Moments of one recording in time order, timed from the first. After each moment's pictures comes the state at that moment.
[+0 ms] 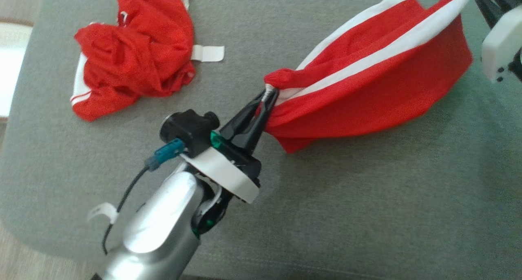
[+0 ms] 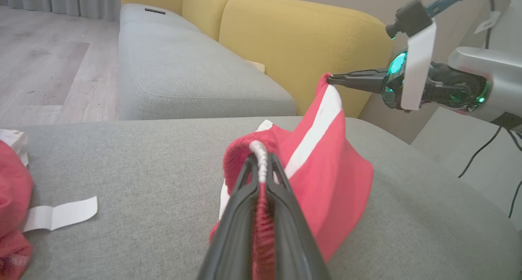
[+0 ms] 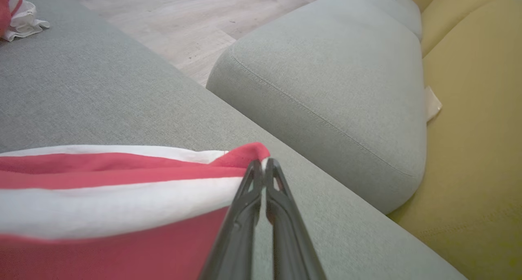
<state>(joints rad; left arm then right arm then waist) -0.48 0.13 -0.68 0.24 -0.48 -0.13 -0.26 -0.88 -0.66 0.59 0.43 0.41 0.13 0.28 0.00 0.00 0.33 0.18</state>
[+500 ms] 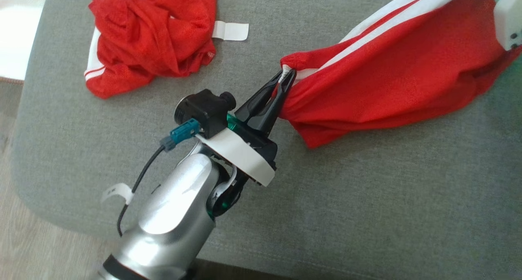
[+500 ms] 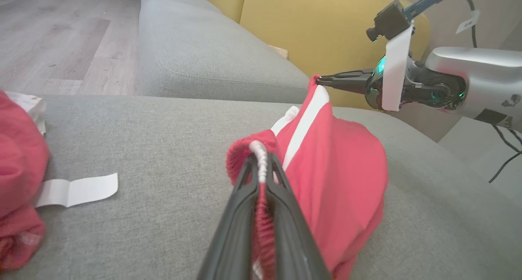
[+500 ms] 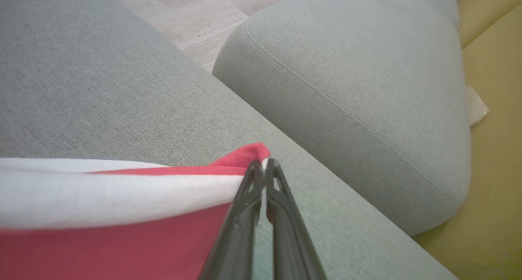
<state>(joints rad) -0.56 0.05 -0.68 0.31 -0.48 -0.13 -0.26 -1.13 -0.65 0.80 0.70 0.44 0.13 0.20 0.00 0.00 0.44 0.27</state>
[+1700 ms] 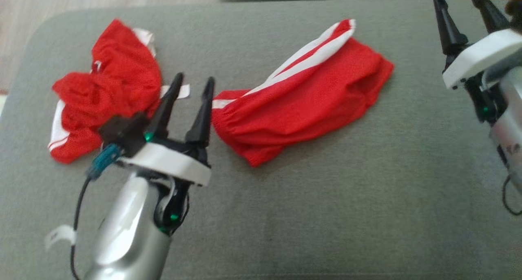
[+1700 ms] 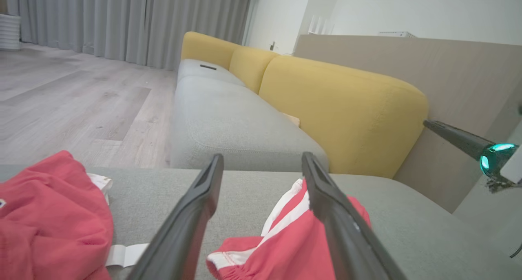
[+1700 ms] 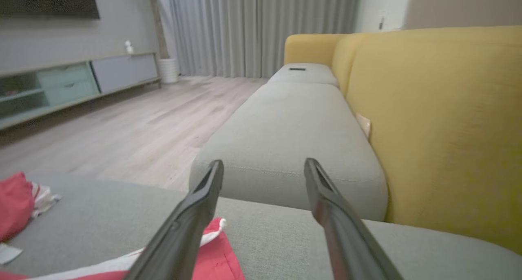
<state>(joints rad) -0.38 0.05 -0.33 0.30 -0.38 -0.12 -0.26 -0.97 -0.45 0.71 0.92 0.71 0.13 -0.24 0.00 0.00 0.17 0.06</state>
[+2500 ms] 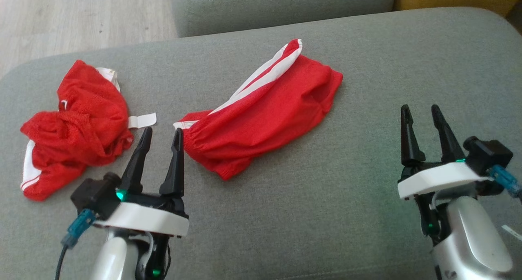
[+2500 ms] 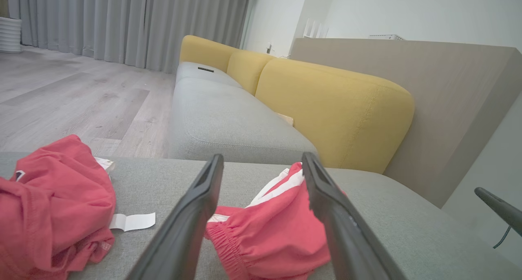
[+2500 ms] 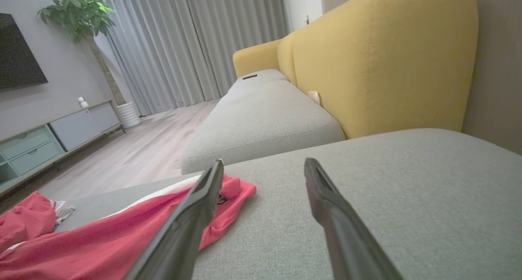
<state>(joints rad) -0.07 0.04 -0.18 0.09 -0.32 -0.11 -0.26 -0.27 -0.09 0.06 0.43 0.30 0.13 -0.22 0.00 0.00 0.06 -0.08</state>
